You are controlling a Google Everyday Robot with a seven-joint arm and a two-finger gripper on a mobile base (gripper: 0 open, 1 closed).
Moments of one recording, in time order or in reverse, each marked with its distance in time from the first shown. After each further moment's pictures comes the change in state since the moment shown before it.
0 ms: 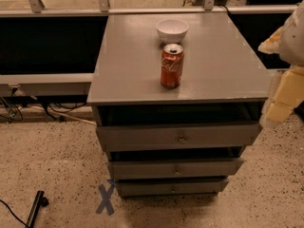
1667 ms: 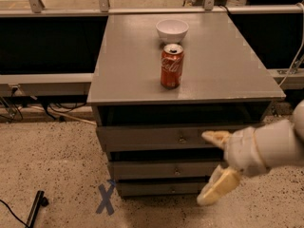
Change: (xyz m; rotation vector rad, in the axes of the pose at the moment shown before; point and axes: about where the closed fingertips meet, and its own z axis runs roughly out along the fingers) arm -0.028 0.116 0.196 -0.236 -0.533 0.094
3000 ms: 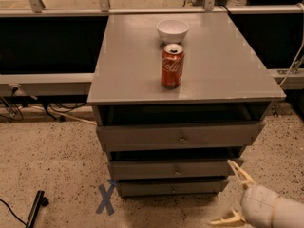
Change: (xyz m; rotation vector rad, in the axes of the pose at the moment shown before) arm 0.123 0.001 0.044 0.408 -0.236 -0.033
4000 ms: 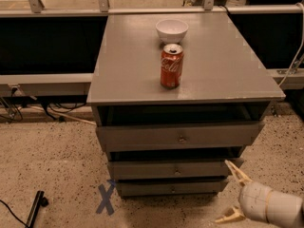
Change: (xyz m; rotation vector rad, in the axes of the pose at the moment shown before) arm 0.050 -0.013 0.014 -0.025 0.074 -0.115
